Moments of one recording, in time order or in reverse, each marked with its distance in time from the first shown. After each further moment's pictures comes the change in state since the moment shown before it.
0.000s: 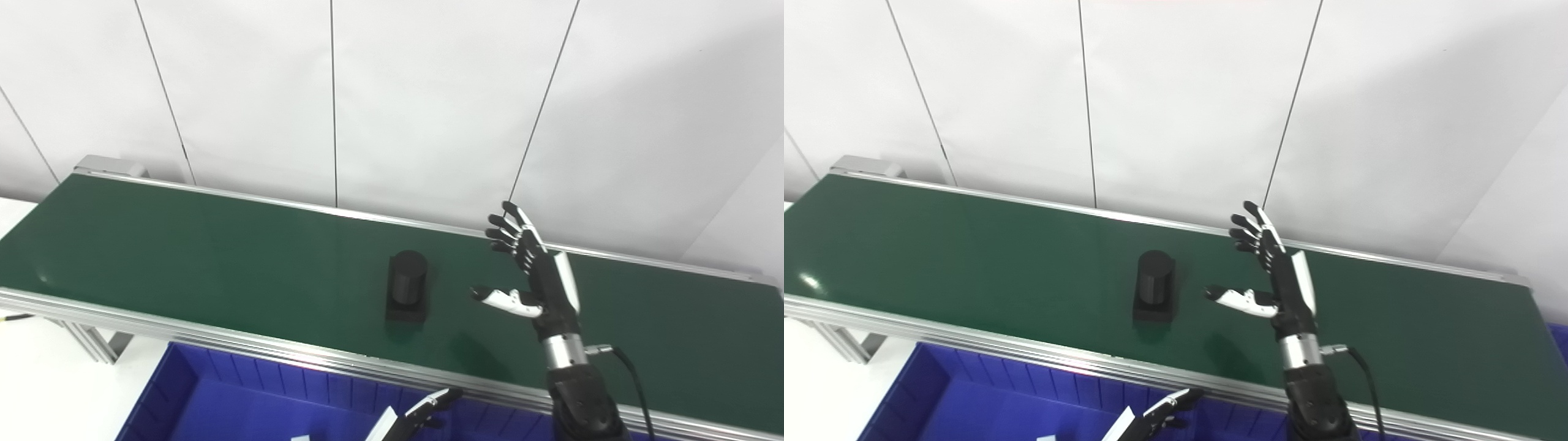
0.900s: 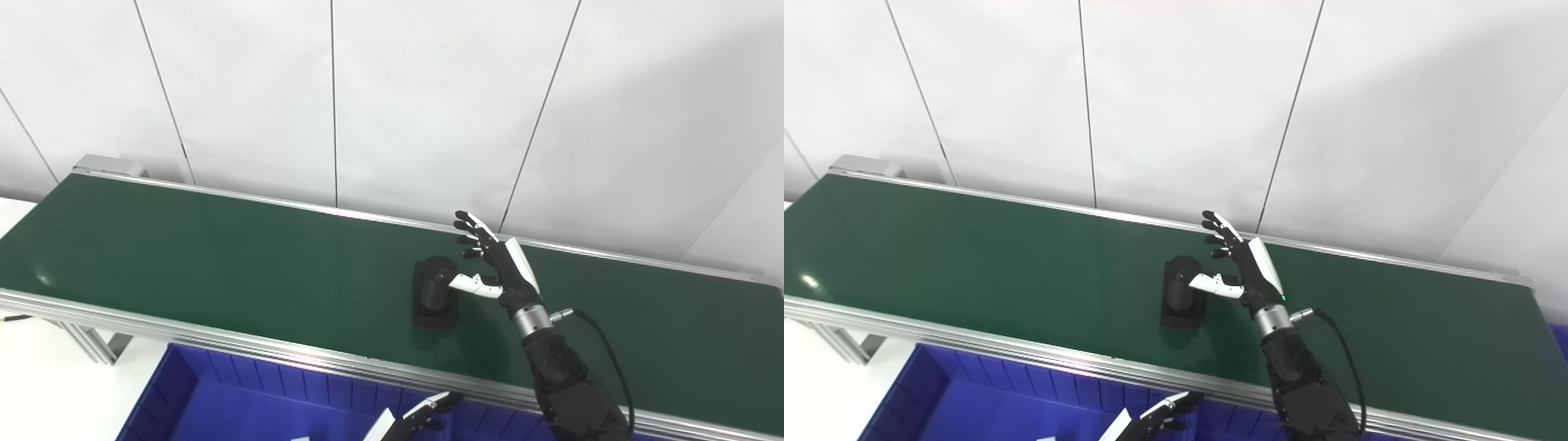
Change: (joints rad) left arm 0.019 0.024 -0.016 -0.048 0.003 0.000 -0.006; right arm -0.230 -0.053 0.087 0.402 -0.160 -0.001 -0.067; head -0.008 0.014
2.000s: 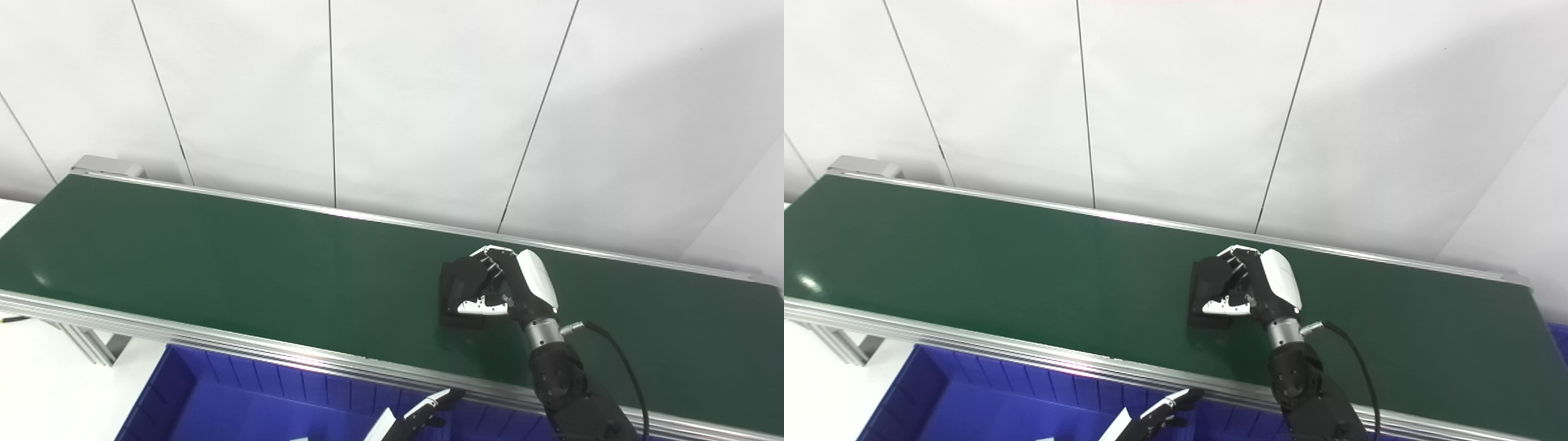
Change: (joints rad) left arm 0.016 0.003 0.002 -0.035 -0.002 0.000 -0.007; right arm 0.039 -0.027 0.062 -0.036 -0.234 0.120 -0.217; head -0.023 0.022
